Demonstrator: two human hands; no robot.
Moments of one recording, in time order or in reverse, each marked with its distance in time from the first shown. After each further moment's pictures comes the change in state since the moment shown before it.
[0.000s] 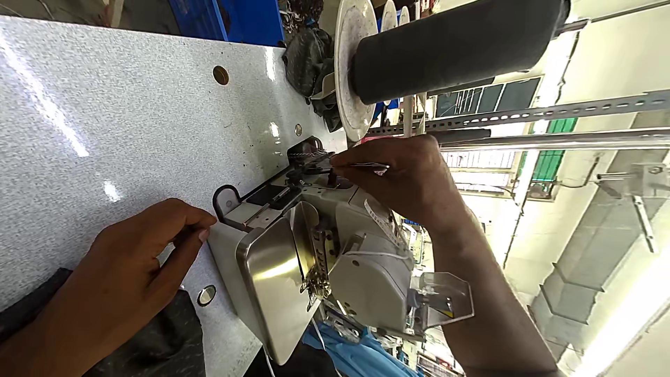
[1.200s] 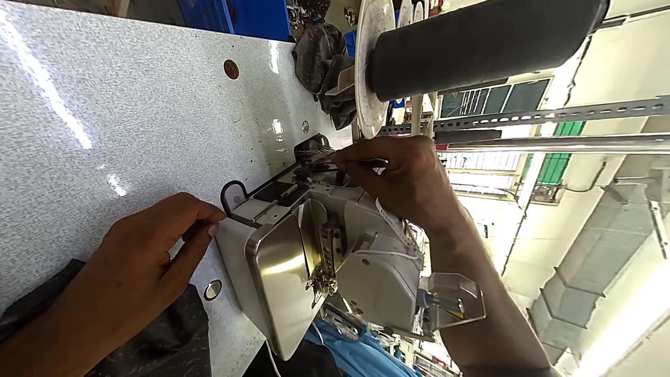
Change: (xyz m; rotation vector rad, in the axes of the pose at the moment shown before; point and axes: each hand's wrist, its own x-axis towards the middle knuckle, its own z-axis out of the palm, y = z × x) left_hand 0.000 0.002 0.000 0.015 0.012 0.006; right_hand 0.004 -0.002 0.013 -0.018 -0.015 0.038
